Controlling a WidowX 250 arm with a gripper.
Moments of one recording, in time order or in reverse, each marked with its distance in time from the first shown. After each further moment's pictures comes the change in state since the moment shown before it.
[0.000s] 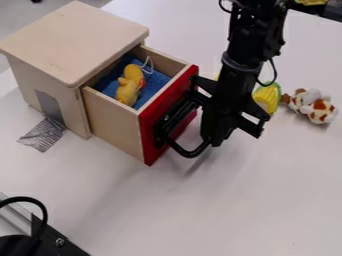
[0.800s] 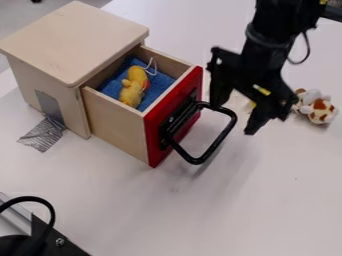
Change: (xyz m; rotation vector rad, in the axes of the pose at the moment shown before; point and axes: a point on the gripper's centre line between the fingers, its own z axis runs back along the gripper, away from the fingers) arm -0.006 -0.016 0.055 0.056 -0.156 -0.091
